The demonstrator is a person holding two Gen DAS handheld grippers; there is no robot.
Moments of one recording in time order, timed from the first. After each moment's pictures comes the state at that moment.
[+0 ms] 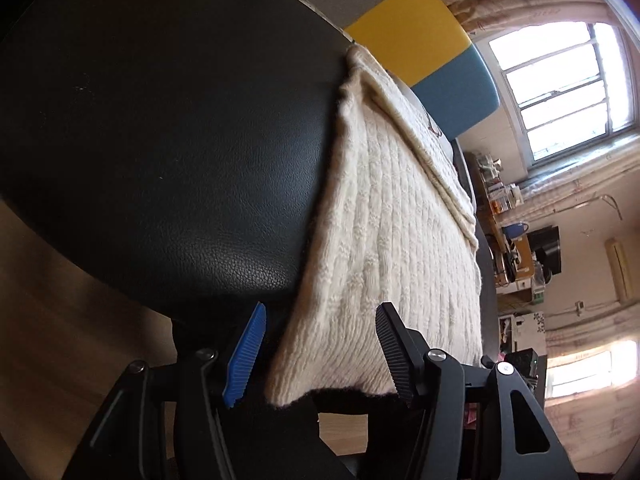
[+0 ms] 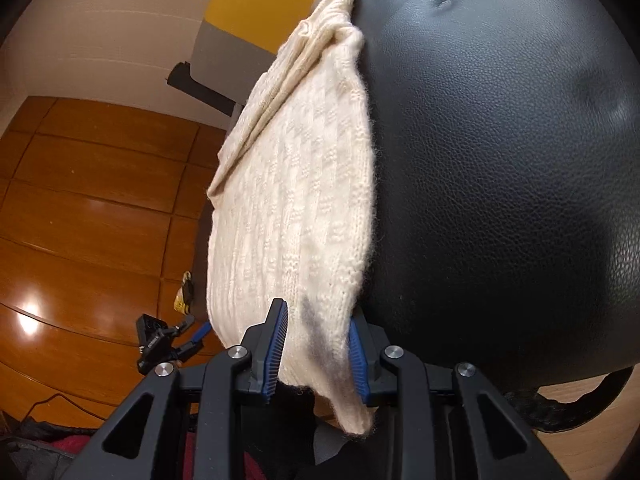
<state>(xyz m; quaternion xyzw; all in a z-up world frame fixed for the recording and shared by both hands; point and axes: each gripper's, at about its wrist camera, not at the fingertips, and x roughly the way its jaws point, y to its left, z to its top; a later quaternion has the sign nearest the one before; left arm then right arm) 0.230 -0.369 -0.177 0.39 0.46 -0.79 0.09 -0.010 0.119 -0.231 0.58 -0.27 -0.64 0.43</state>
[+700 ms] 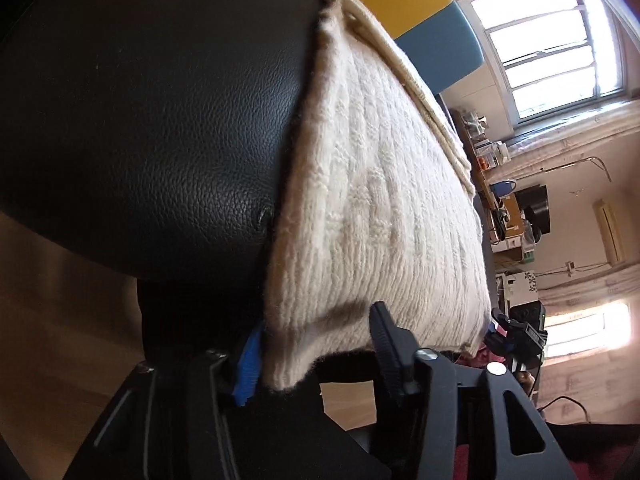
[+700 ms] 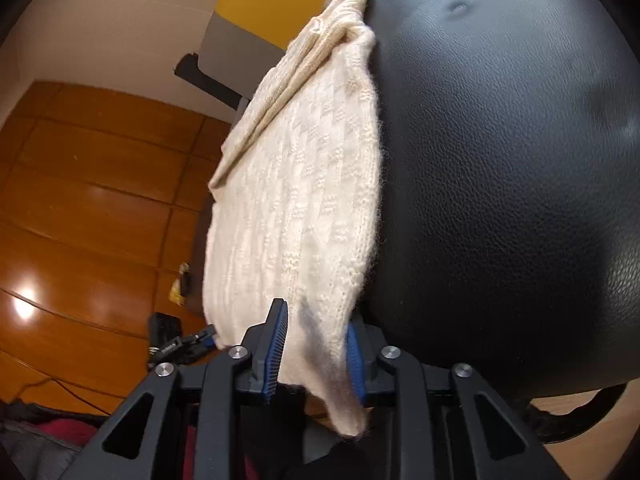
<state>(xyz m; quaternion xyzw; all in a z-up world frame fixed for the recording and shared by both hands) 0.215 -0.328 -0.218 0.42 0.46 -0.78 0.03 -0.009 0.113 -0.219 0.57 -0.22 -0.65 0.45</state>
